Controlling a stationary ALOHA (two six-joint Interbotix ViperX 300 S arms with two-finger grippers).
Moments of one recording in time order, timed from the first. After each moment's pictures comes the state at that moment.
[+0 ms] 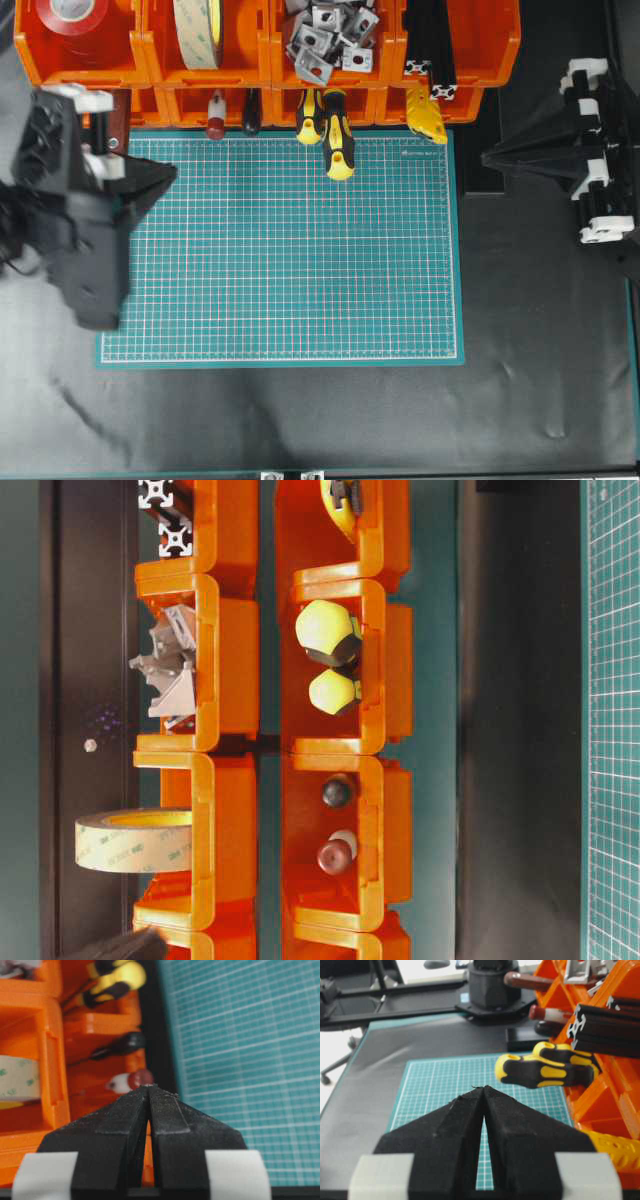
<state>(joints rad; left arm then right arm) -0.44 -0.33 0.43 0.87 1.06 -0.42 0.03 -0.97 1.19 0.04 -0.07 0.05</state>
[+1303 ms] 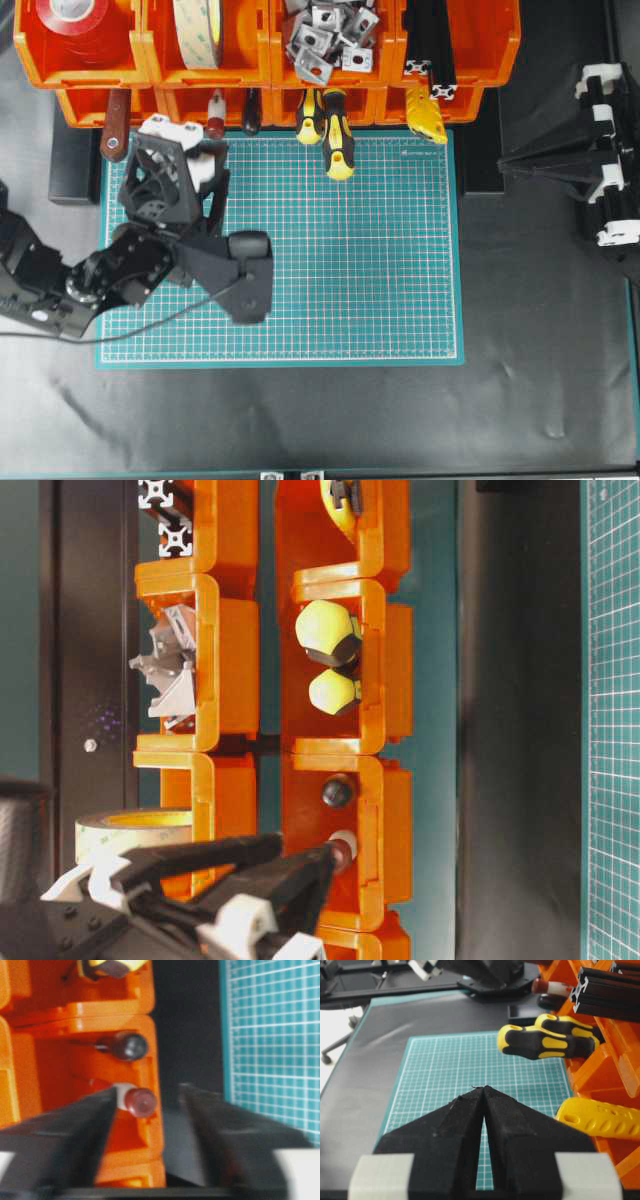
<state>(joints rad) -0.38 -0.01 0.33 0.99 1.21 -0.52 0.03 -1.06 1.22 0.04 0.04 0.04</state>
